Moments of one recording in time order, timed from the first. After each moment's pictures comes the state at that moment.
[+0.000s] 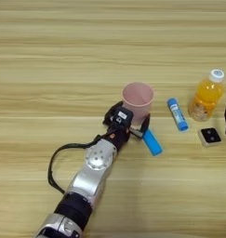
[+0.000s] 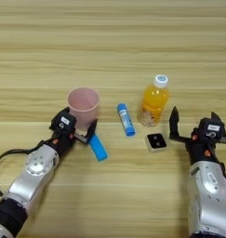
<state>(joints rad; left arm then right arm) -0.20 -0.04 -0.28 0.48 0.04 -0.25 -0.15 0.06 -0.17 -0.29 0.07 0.21 -0.18 0.14</state>
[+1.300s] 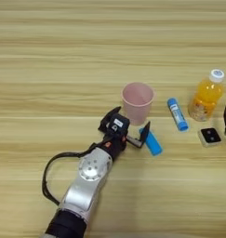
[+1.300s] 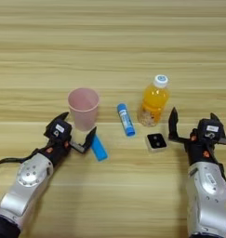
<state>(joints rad) -0.04 -0.01 -0.29 0.25 0.04 -0.16 -0.24 0.06 -0.16 -0.28 0.07 0.21 -0.18 0.12</state>
